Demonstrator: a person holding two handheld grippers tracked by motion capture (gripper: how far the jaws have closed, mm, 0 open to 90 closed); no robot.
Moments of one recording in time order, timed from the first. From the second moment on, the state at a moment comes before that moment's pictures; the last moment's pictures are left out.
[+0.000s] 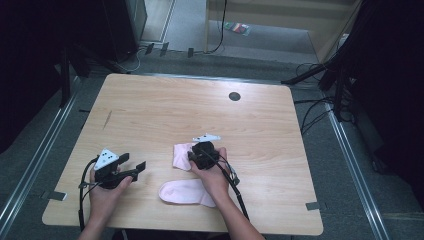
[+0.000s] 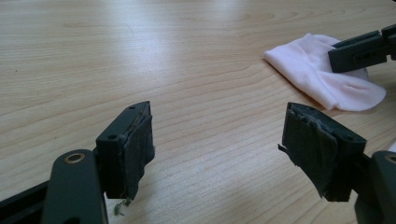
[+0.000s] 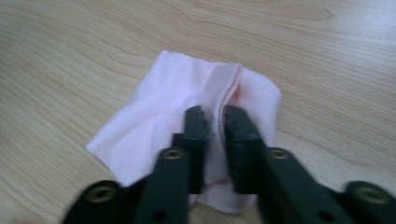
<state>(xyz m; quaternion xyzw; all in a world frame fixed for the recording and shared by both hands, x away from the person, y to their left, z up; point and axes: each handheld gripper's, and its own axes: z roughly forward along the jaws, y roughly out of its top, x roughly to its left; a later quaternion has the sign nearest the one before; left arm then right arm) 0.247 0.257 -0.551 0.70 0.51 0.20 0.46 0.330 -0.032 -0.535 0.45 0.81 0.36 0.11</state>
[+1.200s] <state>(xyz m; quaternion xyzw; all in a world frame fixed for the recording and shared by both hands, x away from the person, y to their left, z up) 0.247 0.205 -0.520 0.75 0.43 0.36 0.35 0.321 0.003 -0.463 0.42 0.77 0.48 0.03</state>
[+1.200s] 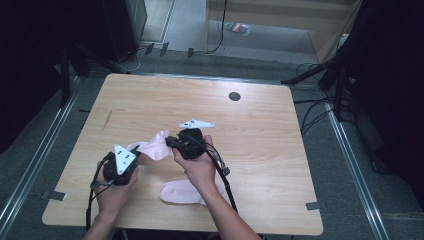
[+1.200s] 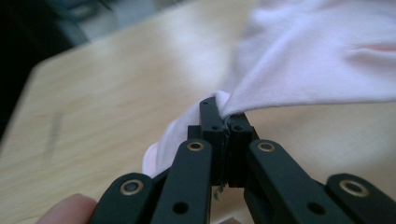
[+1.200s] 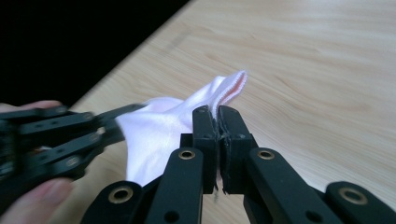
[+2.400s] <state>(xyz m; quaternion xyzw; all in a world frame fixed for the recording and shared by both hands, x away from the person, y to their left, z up) 0.319 0.220 -0.545 0.73 0.54 0.15 0.39 0.335 -0.059 -0.535 0.44 0.81 0.38 0.12</state>
